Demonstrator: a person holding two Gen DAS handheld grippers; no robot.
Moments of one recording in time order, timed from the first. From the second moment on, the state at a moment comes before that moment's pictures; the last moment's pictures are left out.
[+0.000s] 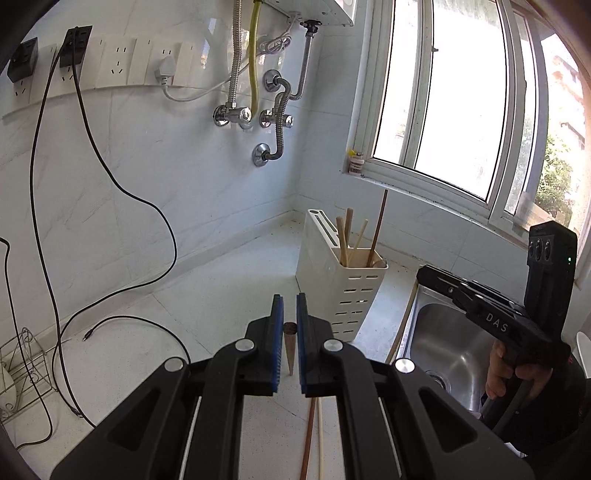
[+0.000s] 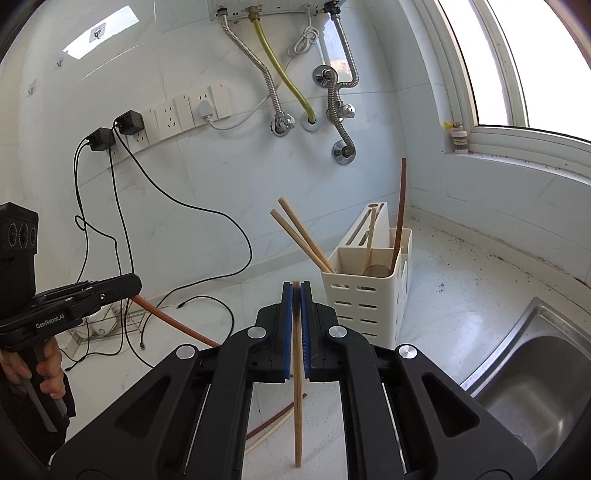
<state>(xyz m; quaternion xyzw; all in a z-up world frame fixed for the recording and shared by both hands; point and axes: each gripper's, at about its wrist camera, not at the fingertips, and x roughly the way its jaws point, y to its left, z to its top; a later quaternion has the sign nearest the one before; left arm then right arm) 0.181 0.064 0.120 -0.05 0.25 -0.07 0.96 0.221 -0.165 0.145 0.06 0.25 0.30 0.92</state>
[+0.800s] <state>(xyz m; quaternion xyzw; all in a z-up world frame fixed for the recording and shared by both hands) 0.220 0.026 0.205 -0.07 0.15 -0.17 0.97 0.237 -0.185 0.242 0.00 0.14 0.31 0.94</state>
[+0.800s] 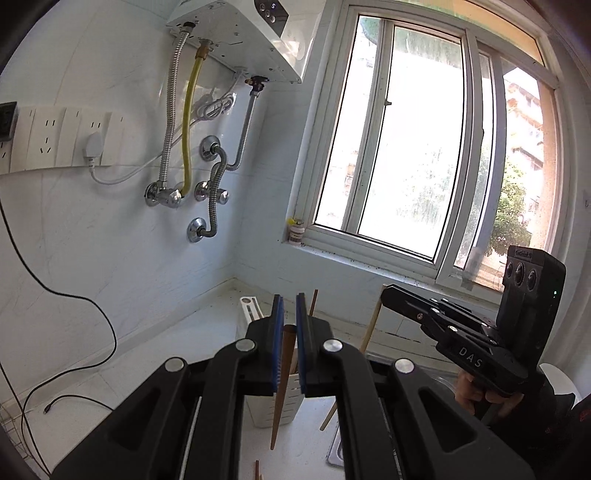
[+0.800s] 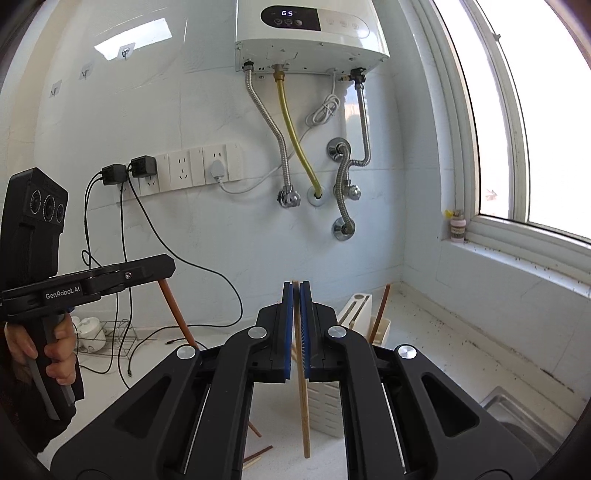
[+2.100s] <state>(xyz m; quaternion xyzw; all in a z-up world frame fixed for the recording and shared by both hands) 0.341 -0.006 0.209 -0.07 0.15 -0.16 0.97 0.347 -0.203 0.263 0.07 0.13 0.32 0.94</state>
